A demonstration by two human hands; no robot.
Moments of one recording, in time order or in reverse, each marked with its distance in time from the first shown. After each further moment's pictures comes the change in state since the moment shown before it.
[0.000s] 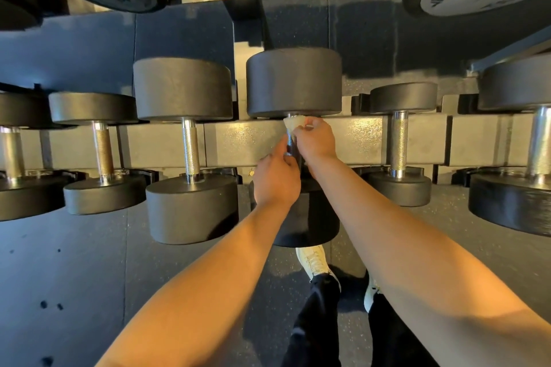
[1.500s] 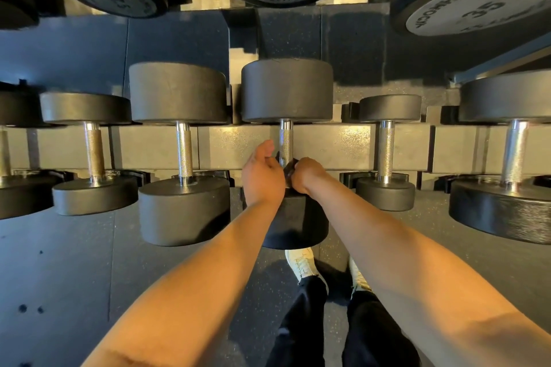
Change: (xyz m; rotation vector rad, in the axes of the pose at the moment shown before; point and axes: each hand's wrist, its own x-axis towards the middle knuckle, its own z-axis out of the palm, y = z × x) left_hand 0.003 -0.001 -0.004 -0.206 0.133 -0.106; right_hand -0.016 0.024 -0.006 -0.866 -0.357 0.146
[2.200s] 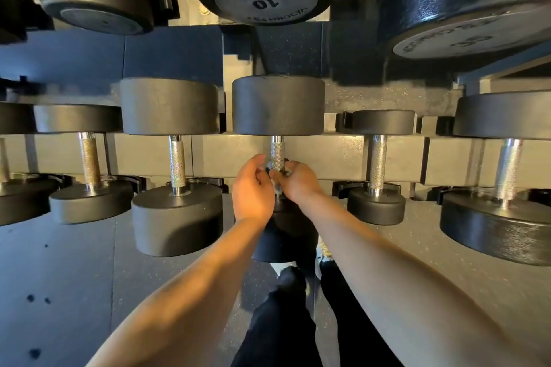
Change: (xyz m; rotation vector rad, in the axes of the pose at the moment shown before) left_hand -0.001 0.009 -0.001 0.045 -0.005 -0.037; right_hand -0.002 0.005 -0.011 0.528 0.030 -0.139
